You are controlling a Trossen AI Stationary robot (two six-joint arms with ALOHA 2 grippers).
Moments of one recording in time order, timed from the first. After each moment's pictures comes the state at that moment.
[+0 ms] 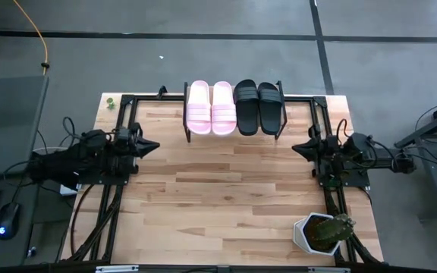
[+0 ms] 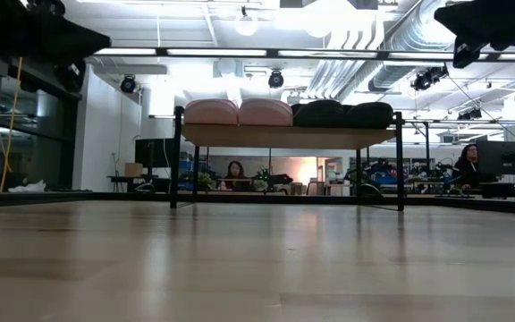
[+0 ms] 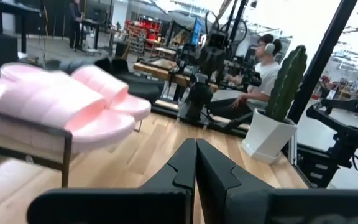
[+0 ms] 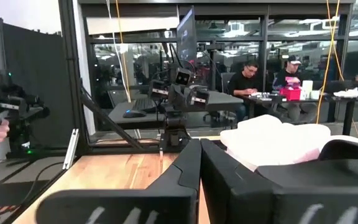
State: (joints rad) left arm 0.26 0.01 0.22 -0.20 0.03 -0.25; right arm 0.04 0.00 0.21 -0.03 0.07 -0.01
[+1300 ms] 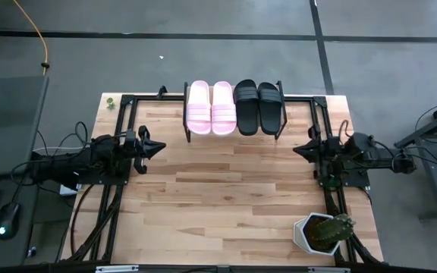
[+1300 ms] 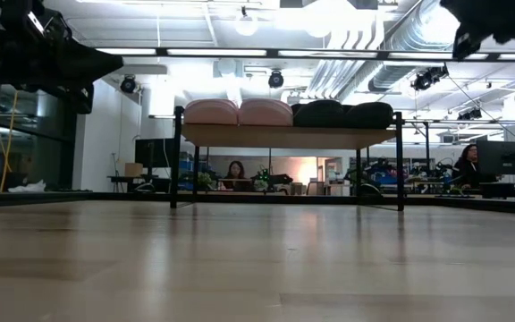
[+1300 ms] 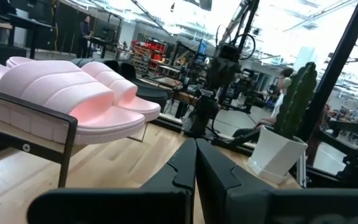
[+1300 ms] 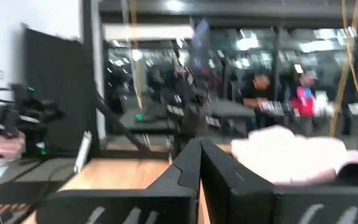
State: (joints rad) left arm 0.26 0.01 0.01 0.10 -0.01 -0.30; right arm 0.04 0.01 0.21 -0.02 0.02 -0.02
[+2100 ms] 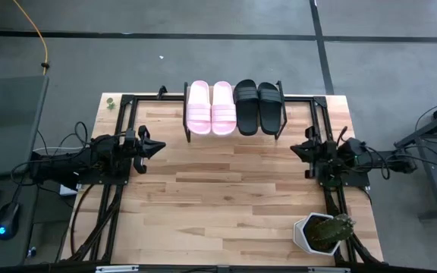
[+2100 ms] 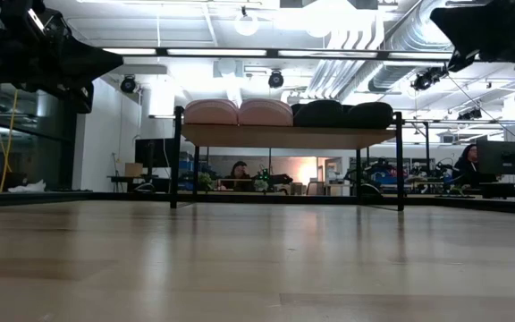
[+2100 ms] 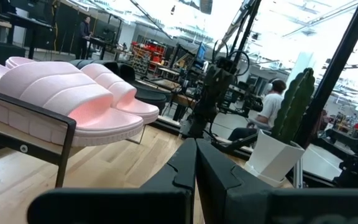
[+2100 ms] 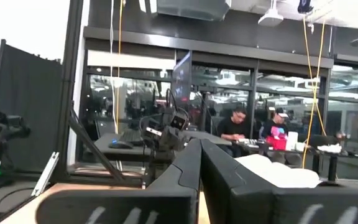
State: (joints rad) left arm 0.26 0.01 0.01 0.11 -0.01 -0.32; right arm 0.04 0.01 0.01 0.37 0.08 -0.15
